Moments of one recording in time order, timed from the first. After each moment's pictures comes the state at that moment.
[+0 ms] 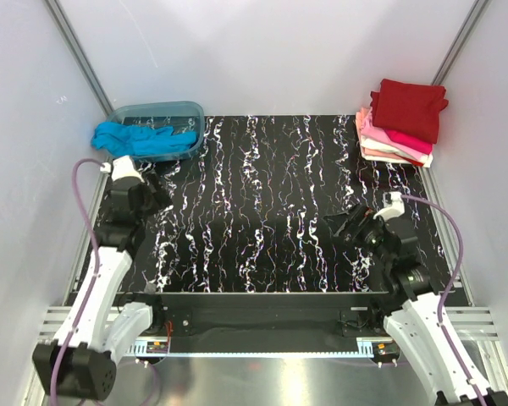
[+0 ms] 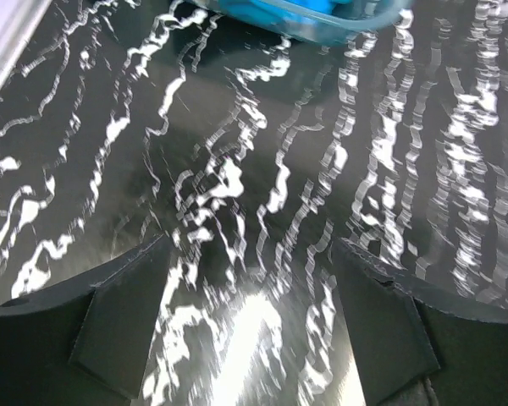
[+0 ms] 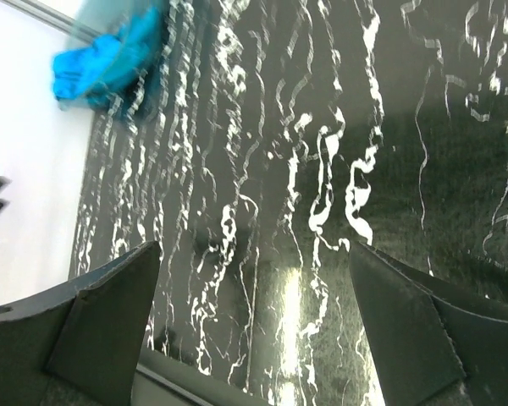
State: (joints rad) left arm -0.09 0.83 0.77 -0.45 -0.23 -0.40; right arm 0.24 0.50 0.42 -0.26 -0.19 0.74
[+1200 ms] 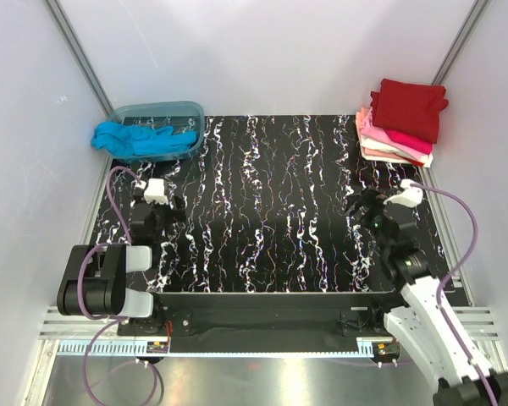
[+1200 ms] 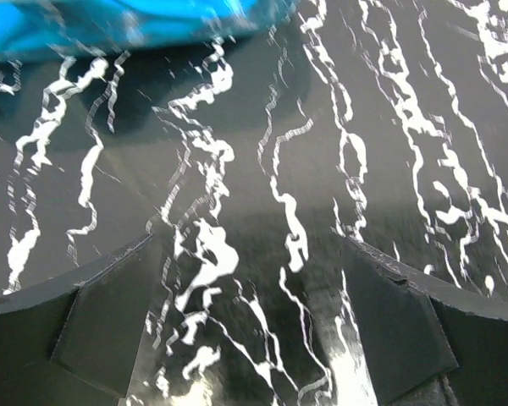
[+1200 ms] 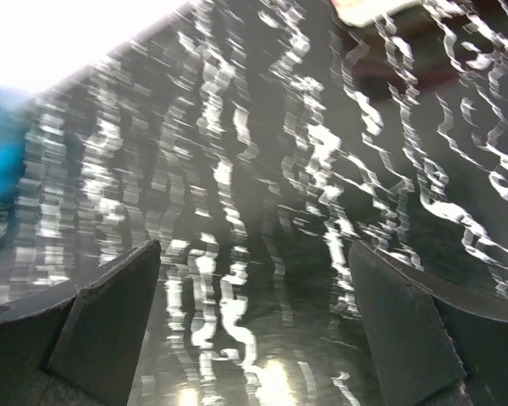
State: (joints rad) left arm 0.02 1.39 0.25 0.89 0.10 0.01; right arm 0.24 0.61 0.50 -0.19 0.27 0.55
